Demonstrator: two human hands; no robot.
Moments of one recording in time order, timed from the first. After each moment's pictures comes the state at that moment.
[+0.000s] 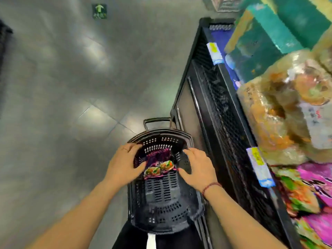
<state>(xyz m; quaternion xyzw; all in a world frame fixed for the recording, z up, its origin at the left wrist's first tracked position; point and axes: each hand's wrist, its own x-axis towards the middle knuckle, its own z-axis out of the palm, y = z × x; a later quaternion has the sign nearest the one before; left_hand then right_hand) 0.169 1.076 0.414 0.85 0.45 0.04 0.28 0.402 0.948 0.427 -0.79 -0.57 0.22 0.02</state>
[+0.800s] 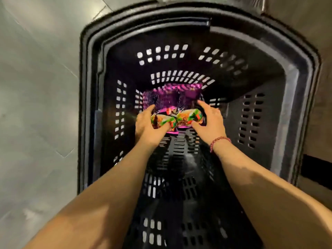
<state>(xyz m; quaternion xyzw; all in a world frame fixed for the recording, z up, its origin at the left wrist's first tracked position) 0.234 1.029 -0.040 0.49 0.71 0.01 0.50 0.423 0.989 -0.057 -0.80 -0.43 0.41 0.06</state>
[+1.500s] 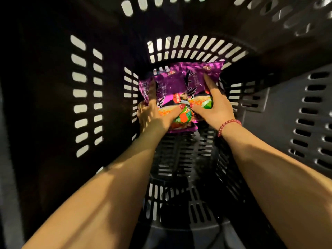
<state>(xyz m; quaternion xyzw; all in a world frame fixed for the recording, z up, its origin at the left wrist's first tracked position) 0.254 1.044 -0.131 0.44 0.74 -0.04 0.51 0.425 1.015 -0.154 -0.80 -0.41 0.43 0.06</state>
